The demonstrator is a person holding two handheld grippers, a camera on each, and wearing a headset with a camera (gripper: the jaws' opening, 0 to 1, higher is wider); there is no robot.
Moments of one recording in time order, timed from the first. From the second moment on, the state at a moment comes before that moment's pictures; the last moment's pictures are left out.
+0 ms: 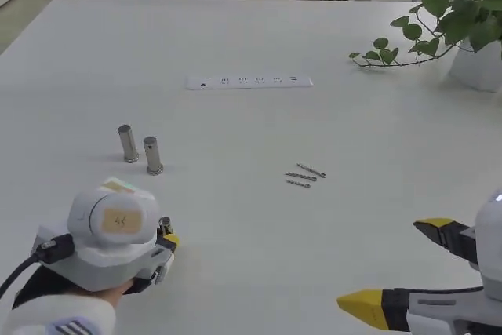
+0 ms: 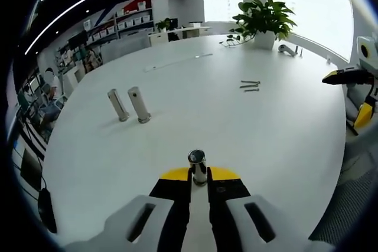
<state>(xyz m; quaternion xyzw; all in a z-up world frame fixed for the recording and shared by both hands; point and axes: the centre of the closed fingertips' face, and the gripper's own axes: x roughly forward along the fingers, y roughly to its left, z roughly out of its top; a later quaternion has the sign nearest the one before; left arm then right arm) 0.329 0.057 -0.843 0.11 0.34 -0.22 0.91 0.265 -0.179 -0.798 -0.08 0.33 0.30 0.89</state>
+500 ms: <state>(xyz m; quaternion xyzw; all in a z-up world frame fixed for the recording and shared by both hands) 0.322 0.057 -0.841 0.10 0.35 -0.25 0.90 0.275 -0.188 -0.791 -0.11 0.32 0.31 0.89</state>
